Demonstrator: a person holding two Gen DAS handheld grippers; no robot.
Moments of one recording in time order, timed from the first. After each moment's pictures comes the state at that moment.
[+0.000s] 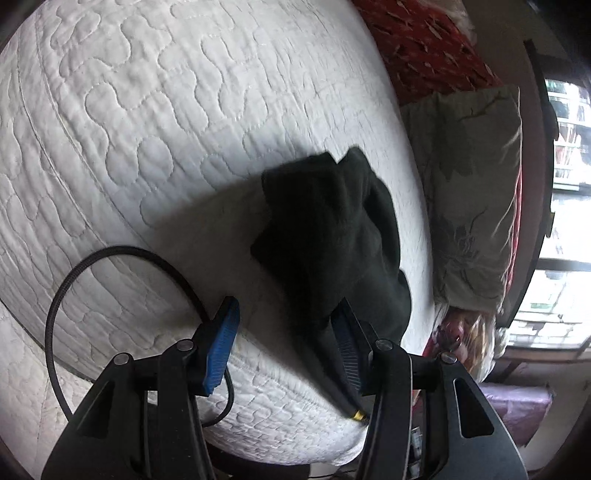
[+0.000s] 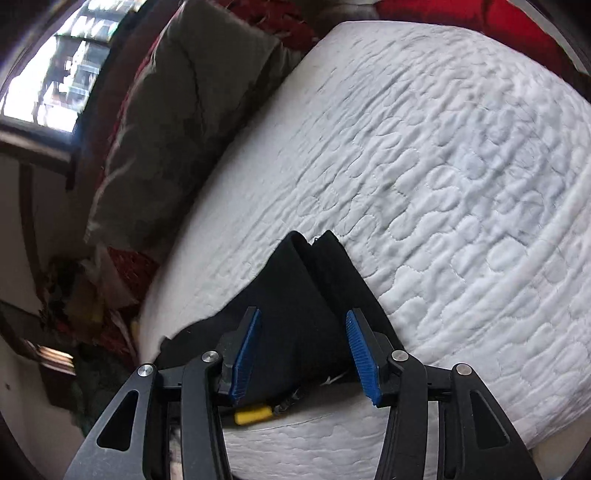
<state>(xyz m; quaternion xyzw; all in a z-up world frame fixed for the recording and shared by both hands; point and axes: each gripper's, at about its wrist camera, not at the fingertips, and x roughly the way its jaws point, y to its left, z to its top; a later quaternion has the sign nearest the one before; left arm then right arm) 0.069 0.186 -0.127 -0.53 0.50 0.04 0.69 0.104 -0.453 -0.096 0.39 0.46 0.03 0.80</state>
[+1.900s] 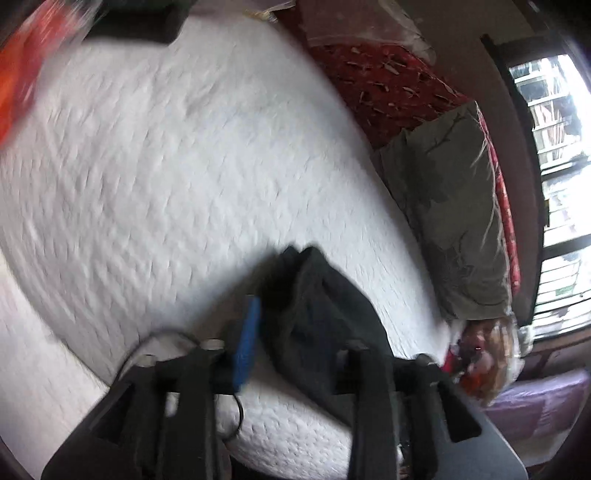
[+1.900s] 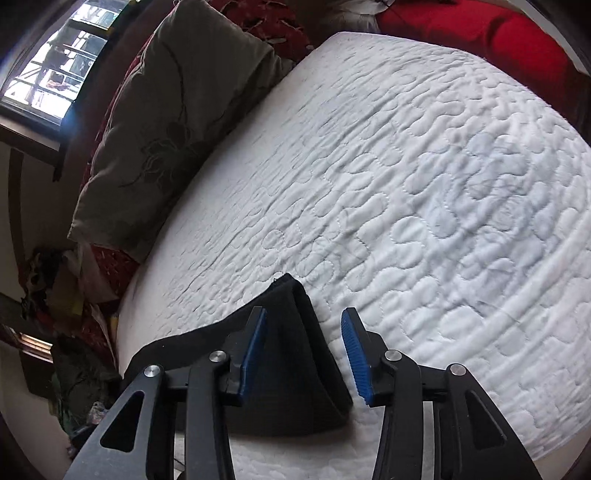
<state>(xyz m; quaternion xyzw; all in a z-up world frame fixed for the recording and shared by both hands) 0.074 0.215 -0.047 -0.43 0.46 0.08 0.77 0.109 -0.476 -0.099 0.36 0.47 0.02 0.80</state>
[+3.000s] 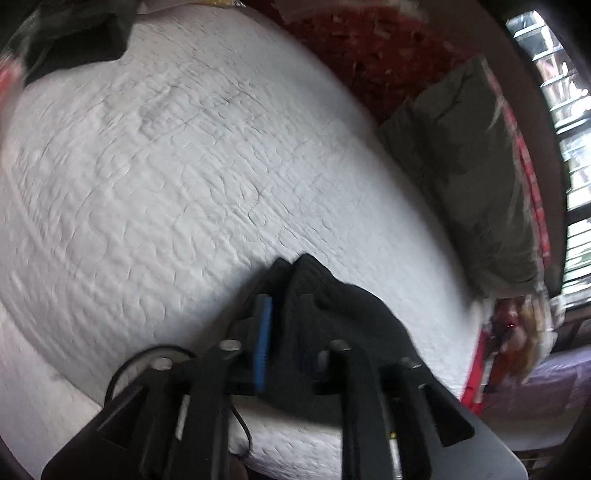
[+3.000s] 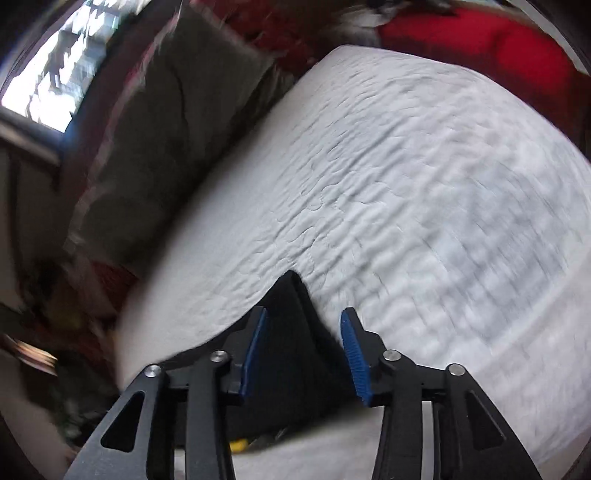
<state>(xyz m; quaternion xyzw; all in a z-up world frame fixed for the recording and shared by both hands) 0.087 0.201 -0.060 -0.39 0.49 0.07 0.77 0.119 -0.468 -0.087 0.39 0.45 0.02 0.81</state>
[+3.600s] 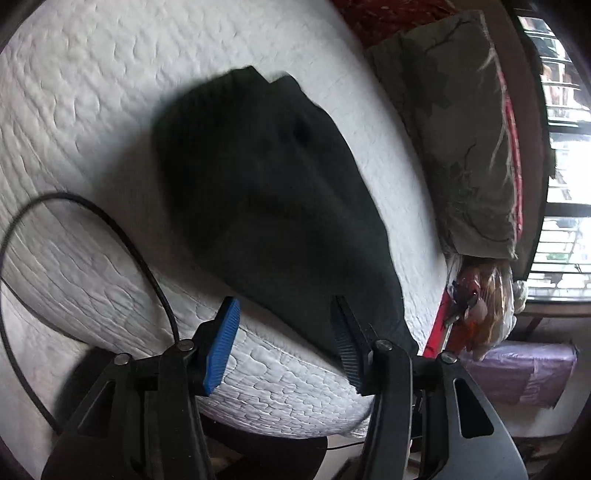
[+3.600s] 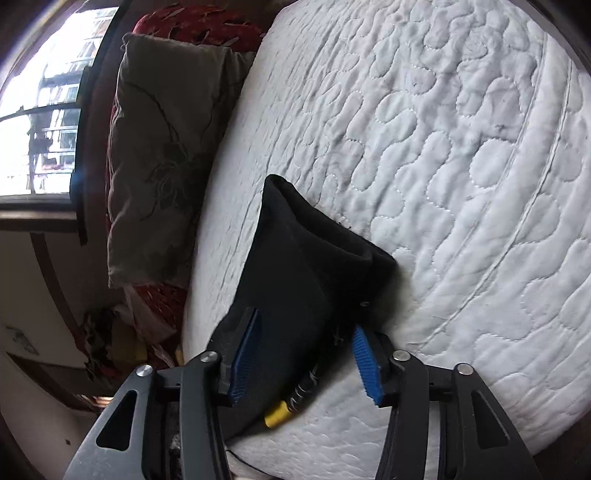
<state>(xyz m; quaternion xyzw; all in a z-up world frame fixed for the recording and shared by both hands) 0.055 0.121 -0.109 -0.46 0.55 0.01 0.70 0.101 -0.422 -0.145 0.54 0.43 0.04 0.72</state>
